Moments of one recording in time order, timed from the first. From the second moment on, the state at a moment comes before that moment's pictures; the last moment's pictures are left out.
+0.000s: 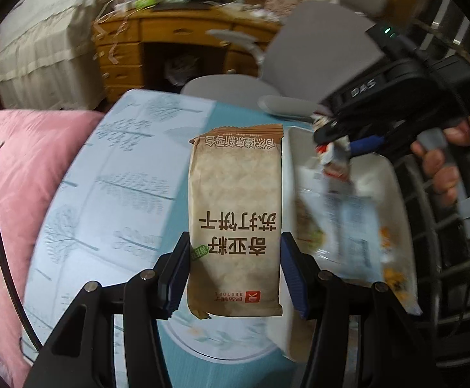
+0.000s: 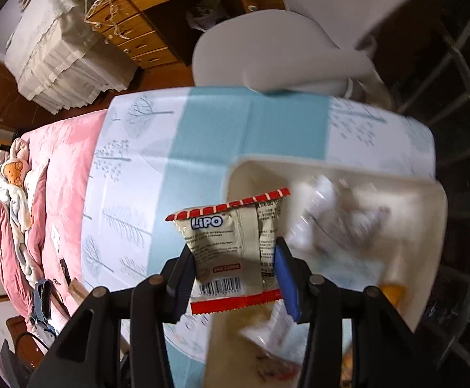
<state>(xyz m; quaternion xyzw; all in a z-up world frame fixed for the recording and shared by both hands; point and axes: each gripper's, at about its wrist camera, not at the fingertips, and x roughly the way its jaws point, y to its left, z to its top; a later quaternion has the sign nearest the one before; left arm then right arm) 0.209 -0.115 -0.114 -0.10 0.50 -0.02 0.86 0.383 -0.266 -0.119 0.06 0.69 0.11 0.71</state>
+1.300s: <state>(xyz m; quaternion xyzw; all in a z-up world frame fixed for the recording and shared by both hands) 0.094 -0.071 -0.070 -0.03 0.45 -0.09 0.89 0.125 -0.348 -0.098 0.20 0.61 0.04 0.77</state>
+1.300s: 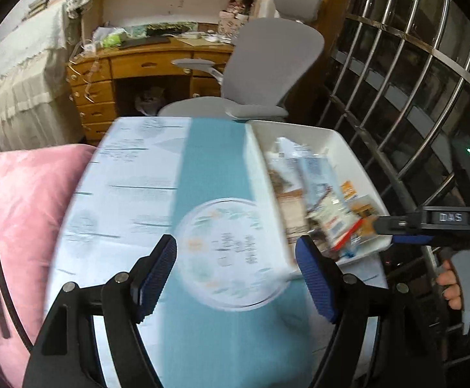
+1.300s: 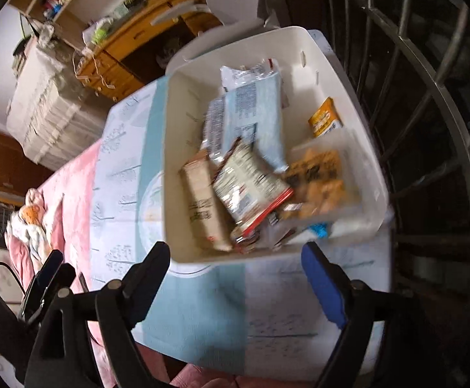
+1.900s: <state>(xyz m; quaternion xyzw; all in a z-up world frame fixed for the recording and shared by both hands) 0.009 0.124 -0.061 -0.04 0.46 -0.03 0.89 -0.014 -0.256 -0.092 0.27 0.50 -0.02 0.82</state>
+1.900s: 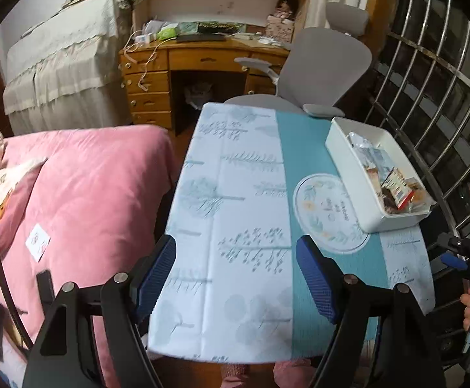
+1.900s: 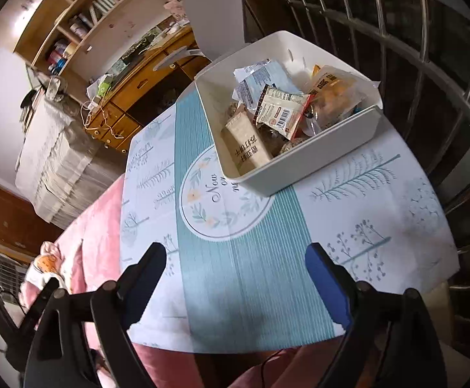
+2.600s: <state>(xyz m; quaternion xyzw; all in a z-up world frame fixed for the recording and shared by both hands) -0.050 -0.029 -0.063 -0.03 0.53 -0.09 0.85 -0.063 -0.275 -0.055 0.17 0.52 0.04 0.83</state>
